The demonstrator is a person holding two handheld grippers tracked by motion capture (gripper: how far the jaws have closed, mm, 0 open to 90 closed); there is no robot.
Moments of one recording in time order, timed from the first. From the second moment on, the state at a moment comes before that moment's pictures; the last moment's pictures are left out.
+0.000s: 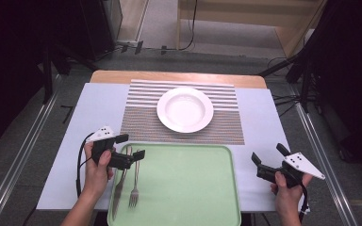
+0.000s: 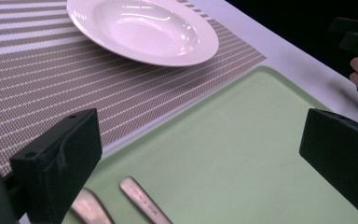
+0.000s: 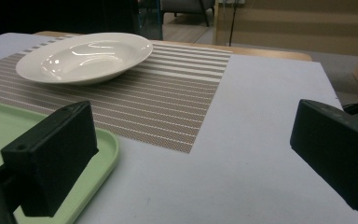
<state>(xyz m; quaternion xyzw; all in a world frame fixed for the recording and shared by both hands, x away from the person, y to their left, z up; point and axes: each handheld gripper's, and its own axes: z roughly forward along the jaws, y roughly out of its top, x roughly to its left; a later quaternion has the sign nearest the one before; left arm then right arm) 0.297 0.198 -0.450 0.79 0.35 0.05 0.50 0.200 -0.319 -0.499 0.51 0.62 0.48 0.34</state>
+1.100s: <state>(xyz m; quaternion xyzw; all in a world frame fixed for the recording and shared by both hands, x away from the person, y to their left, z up) 0.358 0.167 -0.438 0.80 0.34 0.06 0.49 0.197 -0.309 -0.502 0.49 0.65 0.47 0.34</state>
